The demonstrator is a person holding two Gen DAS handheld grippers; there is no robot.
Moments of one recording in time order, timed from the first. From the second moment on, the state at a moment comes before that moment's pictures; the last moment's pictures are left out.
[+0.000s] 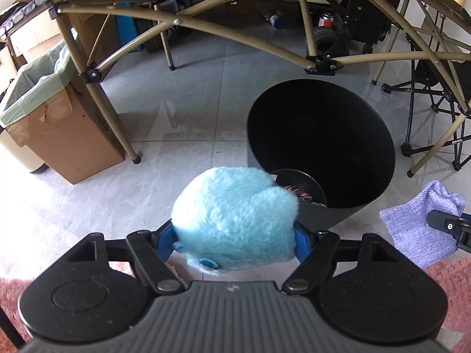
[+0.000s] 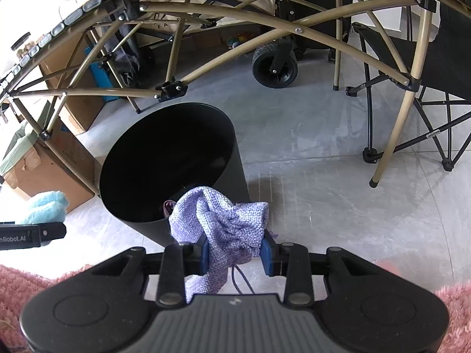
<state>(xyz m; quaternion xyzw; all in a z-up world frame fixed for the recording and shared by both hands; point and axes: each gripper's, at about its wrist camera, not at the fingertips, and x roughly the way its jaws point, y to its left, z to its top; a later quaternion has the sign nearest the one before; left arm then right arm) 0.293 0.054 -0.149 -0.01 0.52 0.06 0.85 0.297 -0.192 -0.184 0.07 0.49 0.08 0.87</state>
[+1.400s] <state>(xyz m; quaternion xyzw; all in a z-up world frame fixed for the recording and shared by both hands) 0.407 -0.047 -0.165 -0.02 0.56 0.03 0.83 0.340 -0.264 -0.172 0.10 0.42 -0.03 0.90</state>
